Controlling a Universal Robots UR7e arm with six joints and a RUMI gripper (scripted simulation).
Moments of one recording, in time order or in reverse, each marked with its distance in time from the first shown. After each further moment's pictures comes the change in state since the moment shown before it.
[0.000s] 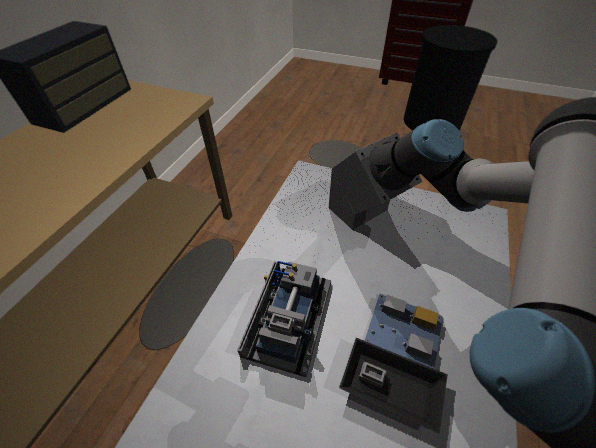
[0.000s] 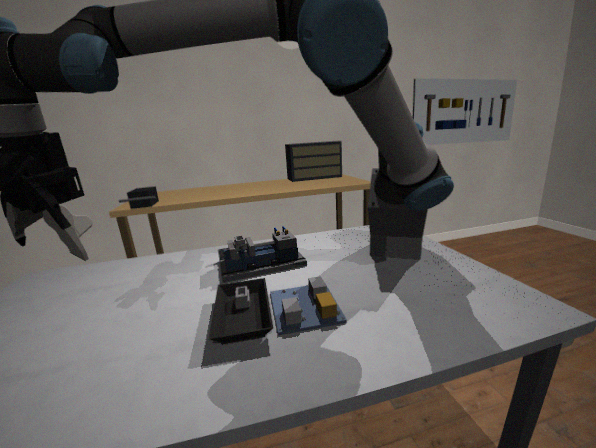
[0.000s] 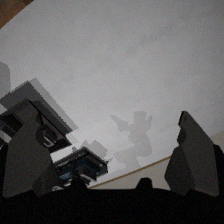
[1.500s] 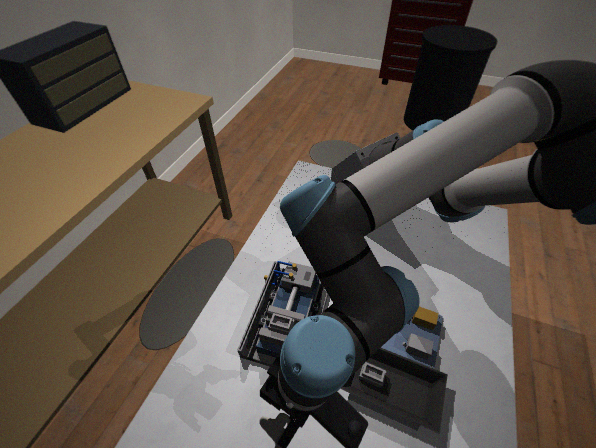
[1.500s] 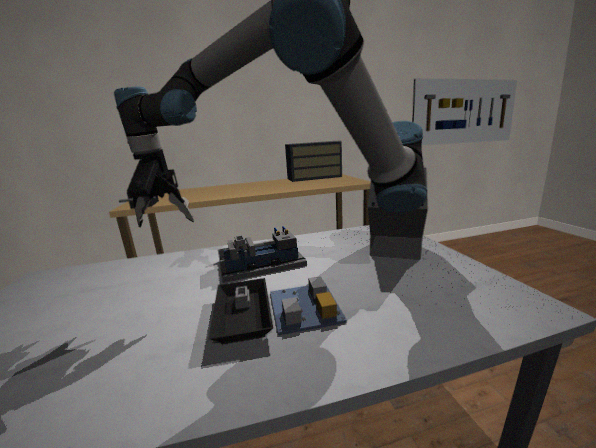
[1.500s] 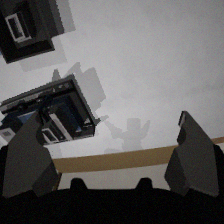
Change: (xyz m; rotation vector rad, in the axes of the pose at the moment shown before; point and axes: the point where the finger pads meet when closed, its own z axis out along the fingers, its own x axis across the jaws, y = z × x) arm 0.003 0.301 0.081 -0.001 -0.118 -0.282
